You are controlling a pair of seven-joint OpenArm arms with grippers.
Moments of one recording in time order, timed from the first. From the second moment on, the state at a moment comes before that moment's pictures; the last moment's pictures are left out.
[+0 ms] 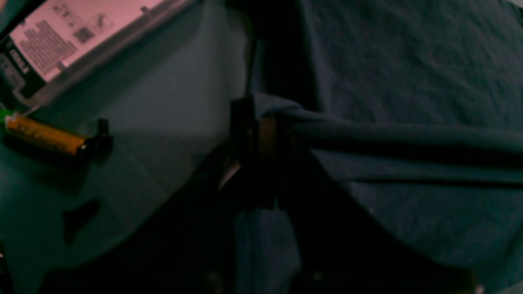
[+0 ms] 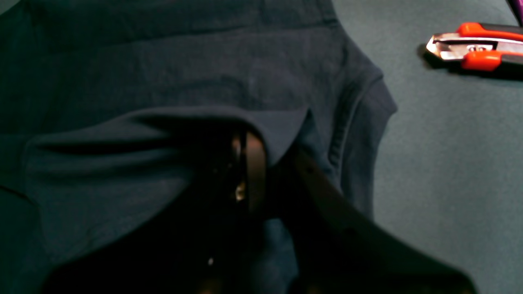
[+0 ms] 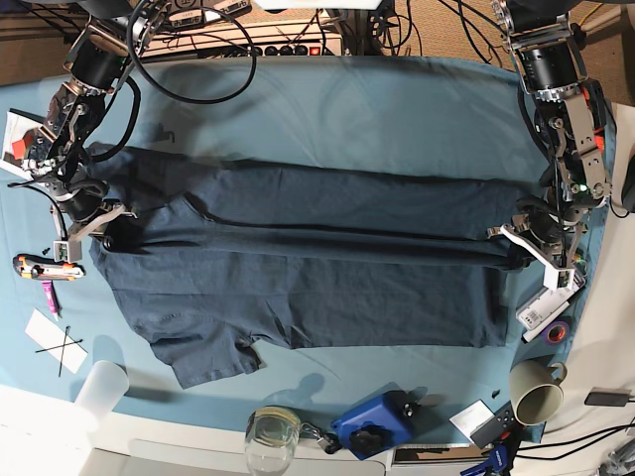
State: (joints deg) left arm -5.2 -11.6 -20.2 81.7 -21.2 -20.6 42.5; right arm 6.5 18.7 34.7 74.1 21.4 38.2 -41.7
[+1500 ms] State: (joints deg) left arm 2.4 -13.7 -35.8 93.9 -44.6 -28.8 67.7; right arm 6.7 20.6 49.3 87.0 42.2 40.0 -64.4
